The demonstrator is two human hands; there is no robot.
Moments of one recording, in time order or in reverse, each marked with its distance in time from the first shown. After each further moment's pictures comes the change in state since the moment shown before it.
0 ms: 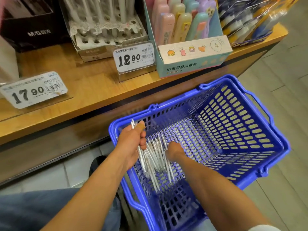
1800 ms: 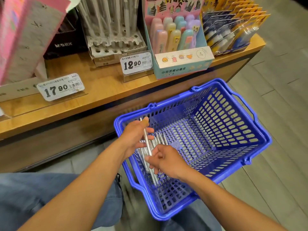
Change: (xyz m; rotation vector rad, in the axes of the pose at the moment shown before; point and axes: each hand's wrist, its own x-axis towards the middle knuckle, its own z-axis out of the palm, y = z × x) left_hand -0.033 0.013 0.001 0.314 -0.096 0.002; right_hand -0.184 -0.030 -0.027 0.696 -0.086 -0.526
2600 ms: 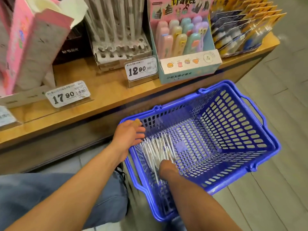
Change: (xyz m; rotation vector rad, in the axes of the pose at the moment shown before) left_hand -0.016 0.015 -0.025 0.011 0.177 0.040; right_hand 0.082 0.109 0.037 -0.770 0.015 0.636
